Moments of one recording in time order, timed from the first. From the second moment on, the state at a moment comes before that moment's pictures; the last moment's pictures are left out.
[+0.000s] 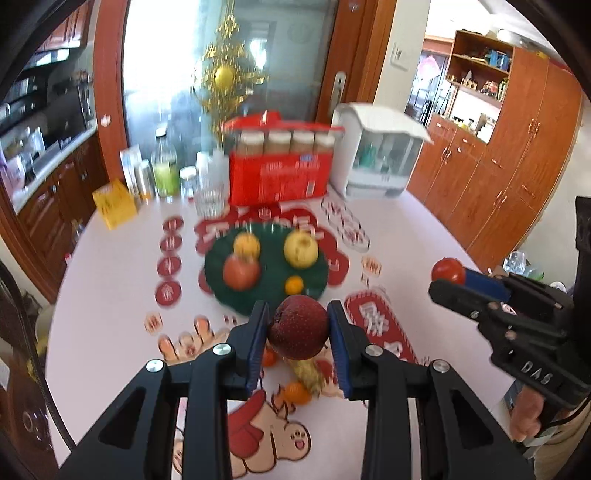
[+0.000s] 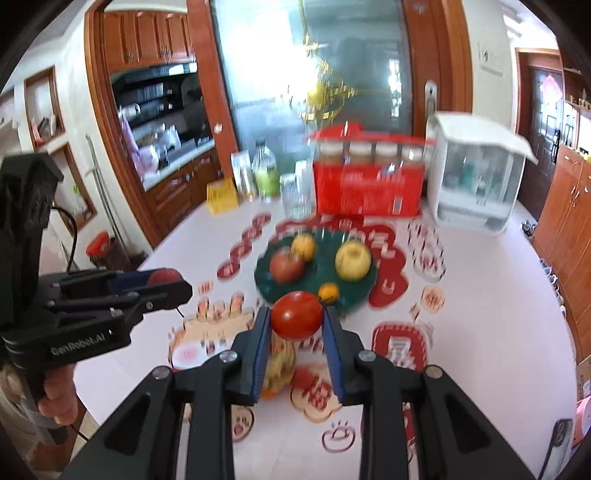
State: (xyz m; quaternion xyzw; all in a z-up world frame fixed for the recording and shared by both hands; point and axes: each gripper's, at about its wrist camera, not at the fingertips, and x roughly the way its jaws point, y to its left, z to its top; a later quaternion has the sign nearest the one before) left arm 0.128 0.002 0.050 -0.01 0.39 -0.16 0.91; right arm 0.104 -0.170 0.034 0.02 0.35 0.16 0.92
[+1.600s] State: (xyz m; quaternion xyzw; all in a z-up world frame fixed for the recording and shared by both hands) left arm 0.359 -0.004 -0.055 0.00 0.52 -0.09 0.85; right arm 0.347 -0.151 -0.049 0.01 0.49 0.12 0.86
